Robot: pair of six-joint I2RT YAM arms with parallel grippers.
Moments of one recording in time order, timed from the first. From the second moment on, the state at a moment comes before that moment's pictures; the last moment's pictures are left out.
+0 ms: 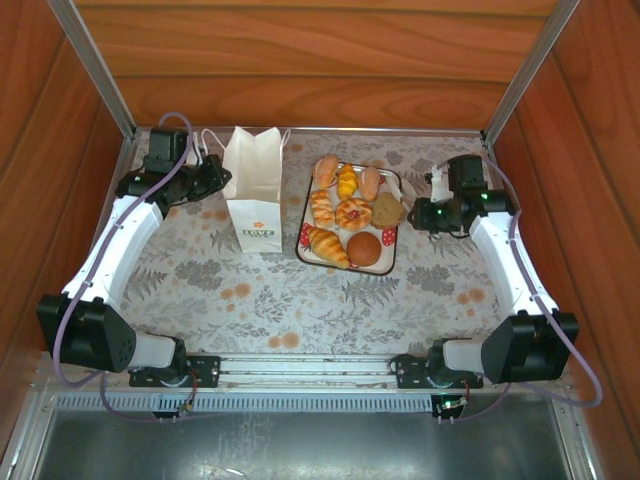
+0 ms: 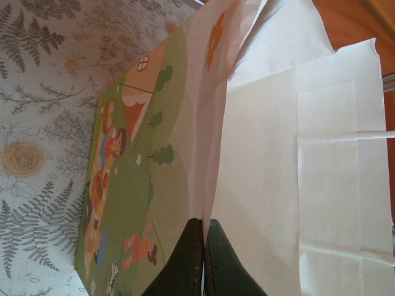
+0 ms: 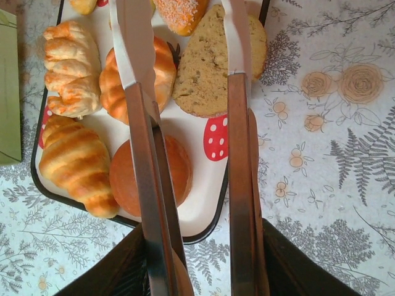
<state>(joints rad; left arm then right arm) -0.19 1.37 1.29 -0.65 0.34 -0.61 0.10 1.32 1.21 -0.96 -0.24 0.08</state>
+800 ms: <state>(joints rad) -0.19 1.35 1.29 -0.62 0.28 -0.59 0.14 1.73 1.47 -0.91 -0.26 0.10</state>
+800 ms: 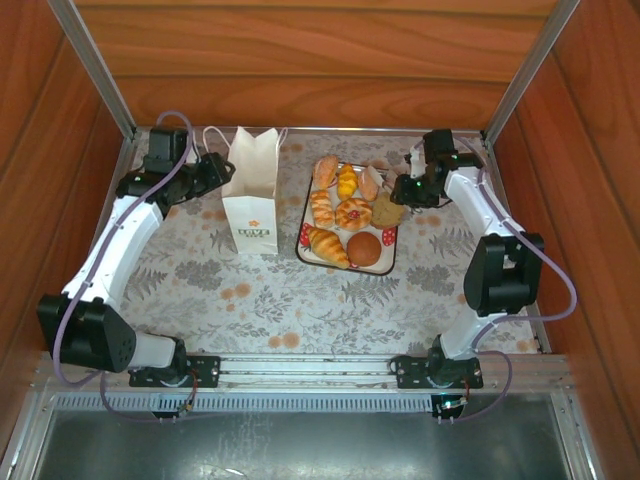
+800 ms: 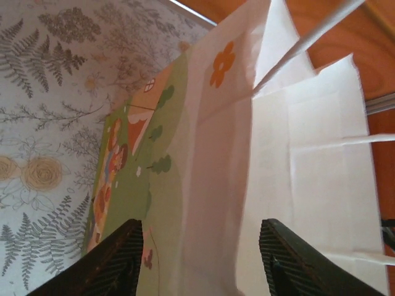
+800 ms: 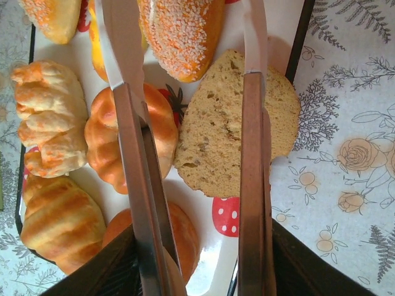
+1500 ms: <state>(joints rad) -0.18 1.24 1.24 -0.63 0.25 -0.56 0.16 1.87 1.53 -0.91 -0.31 0.12</state>
